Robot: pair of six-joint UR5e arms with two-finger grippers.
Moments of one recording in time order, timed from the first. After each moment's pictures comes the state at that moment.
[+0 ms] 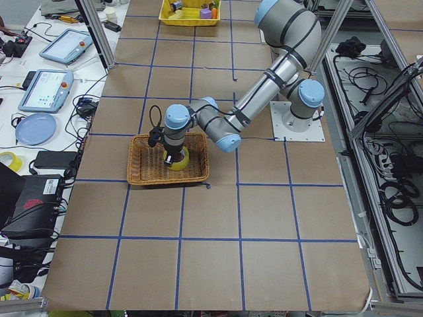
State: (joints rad) left arm -0.91 -2.02 -1.71 -0.82 1.47 0.88; right arm 1.63 -1.55 1.57 -1.68 -1.59 -0.02
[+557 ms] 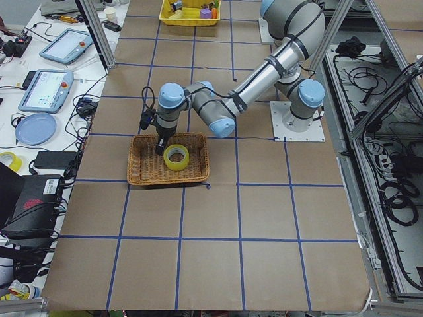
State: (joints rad) left arm -1.04 -1.94 -1.66 -0.92 1.48 0.71; right arm 1.63 -1.55 1.57 -1.68 -1.59 -0.02
